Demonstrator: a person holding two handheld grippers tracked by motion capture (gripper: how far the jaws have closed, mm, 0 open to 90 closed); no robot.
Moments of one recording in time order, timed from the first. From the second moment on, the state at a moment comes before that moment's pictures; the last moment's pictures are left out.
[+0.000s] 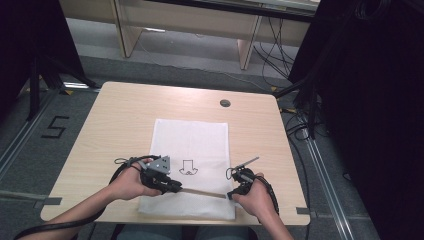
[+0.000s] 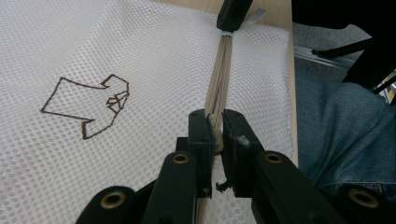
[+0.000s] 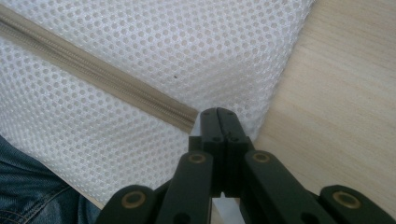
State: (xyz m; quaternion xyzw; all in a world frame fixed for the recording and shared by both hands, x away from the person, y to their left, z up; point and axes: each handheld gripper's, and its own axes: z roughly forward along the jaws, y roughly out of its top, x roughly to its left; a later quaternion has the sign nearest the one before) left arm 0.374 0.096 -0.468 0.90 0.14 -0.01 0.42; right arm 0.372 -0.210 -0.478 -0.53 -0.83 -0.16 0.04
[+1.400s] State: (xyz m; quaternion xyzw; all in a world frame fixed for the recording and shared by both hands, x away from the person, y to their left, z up) left arm 0.370 0.108 -0.467 0.89 0.14 -0.01 0.43; right arm 0.373 -0.211 -0.479 -0.53 -0.83 -0.16 0.04
